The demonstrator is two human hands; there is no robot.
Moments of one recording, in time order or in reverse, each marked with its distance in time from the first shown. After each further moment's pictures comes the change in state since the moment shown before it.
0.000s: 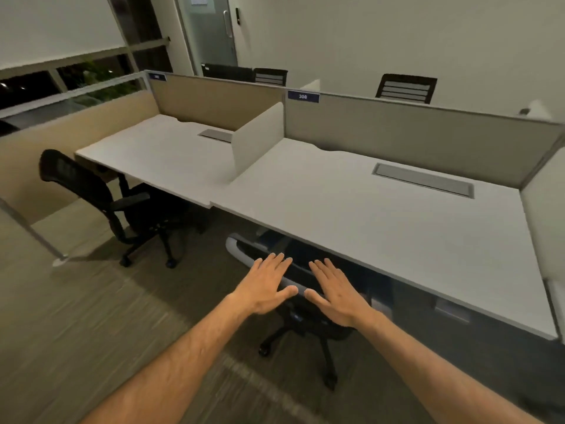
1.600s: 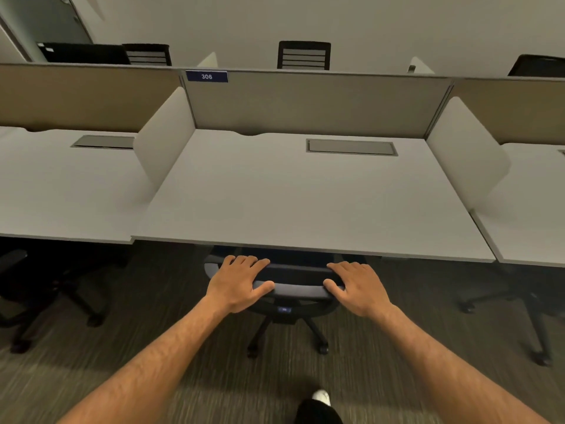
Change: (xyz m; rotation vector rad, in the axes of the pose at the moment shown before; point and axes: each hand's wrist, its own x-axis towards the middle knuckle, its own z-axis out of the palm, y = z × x) left_hand 0.162 -0.129 -0.004 0.168 0.021 0.390; right_hand 0.063 0.044 0.011 -0.229 0.250 0.502
